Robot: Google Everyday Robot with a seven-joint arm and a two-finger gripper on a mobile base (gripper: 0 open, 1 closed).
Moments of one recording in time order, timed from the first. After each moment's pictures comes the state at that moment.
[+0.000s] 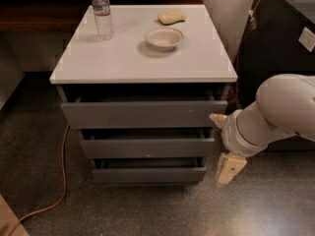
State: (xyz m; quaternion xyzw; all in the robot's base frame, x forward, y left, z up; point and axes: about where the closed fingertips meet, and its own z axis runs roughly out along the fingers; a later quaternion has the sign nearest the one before) arm 0.451 -0.172 0.759 -0.67 0.72 0.00 0.20
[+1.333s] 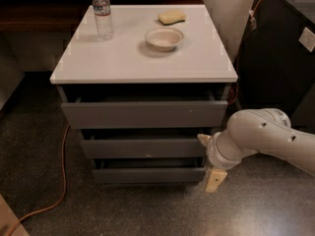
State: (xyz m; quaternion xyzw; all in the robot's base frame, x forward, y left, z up) arm 0.482 -0.167 0.632 -0.69 0.70 0.02 0.18
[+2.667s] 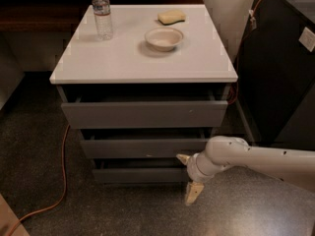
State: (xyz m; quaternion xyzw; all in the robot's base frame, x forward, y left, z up) arm 0.514 -0.122 0.472 -0.72 0.65 0.10 0.21
